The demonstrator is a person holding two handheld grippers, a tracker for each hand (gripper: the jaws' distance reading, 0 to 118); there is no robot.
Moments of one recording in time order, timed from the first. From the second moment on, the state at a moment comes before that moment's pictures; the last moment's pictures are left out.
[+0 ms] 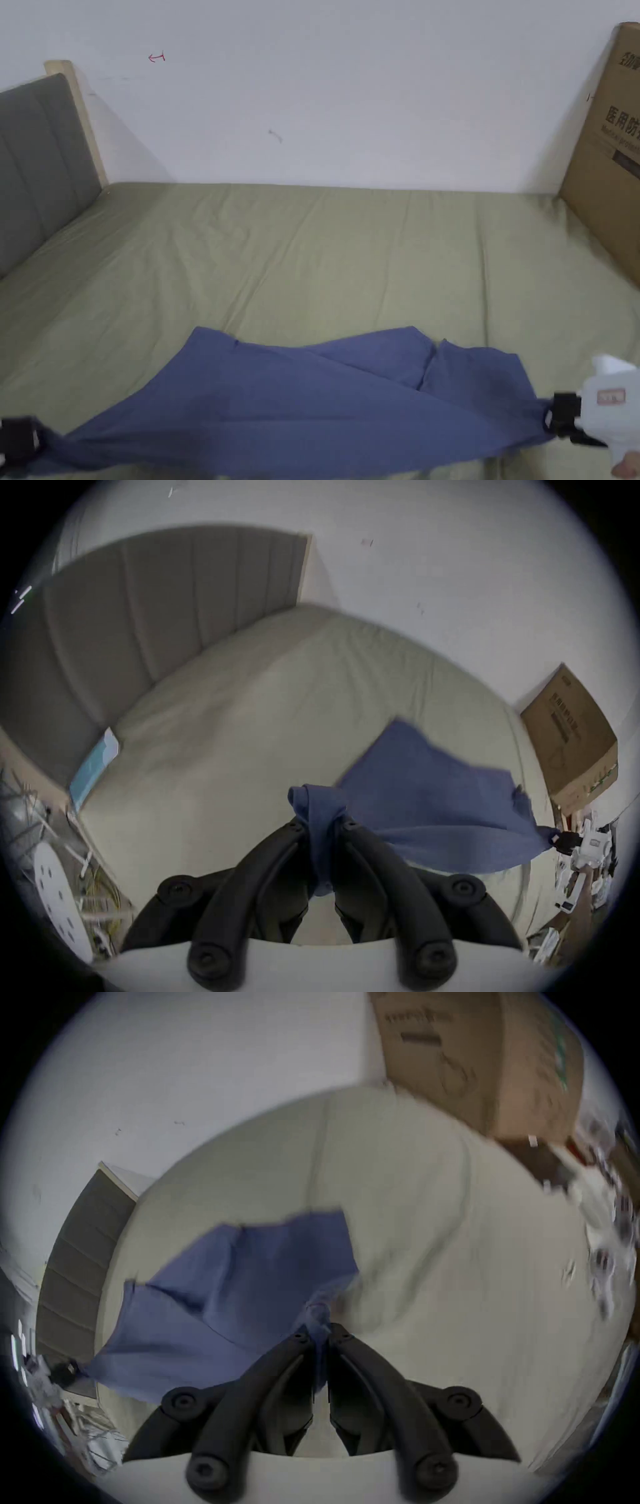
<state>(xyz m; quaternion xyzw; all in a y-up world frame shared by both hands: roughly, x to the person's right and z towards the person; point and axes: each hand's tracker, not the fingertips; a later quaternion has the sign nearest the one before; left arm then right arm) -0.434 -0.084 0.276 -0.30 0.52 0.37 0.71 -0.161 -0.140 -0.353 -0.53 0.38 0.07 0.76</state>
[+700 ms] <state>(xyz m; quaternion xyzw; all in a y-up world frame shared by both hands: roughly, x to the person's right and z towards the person) -0.351 -0.112 0.315 -0.34 0.51 0.34 0.71 -0.068 -0.161 -0.298 -0.51 0.36 0.04 0.78</state>
